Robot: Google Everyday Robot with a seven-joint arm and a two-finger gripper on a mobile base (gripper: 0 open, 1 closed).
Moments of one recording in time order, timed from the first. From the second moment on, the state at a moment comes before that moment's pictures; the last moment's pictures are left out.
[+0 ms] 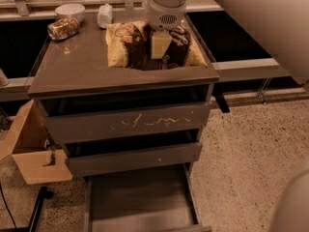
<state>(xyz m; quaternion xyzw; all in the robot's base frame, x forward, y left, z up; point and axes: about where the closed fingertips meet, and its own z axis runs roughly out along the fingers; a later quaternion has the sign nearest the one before) 0.642 -0.017 0.952 -0.74 0.64 -0.09 0.19</state>
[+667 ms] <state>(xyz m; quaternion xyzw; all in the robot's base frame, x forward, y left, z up) 0.611 -0.012 0.957 -0.73 0.65 -0.07 0.19</state>
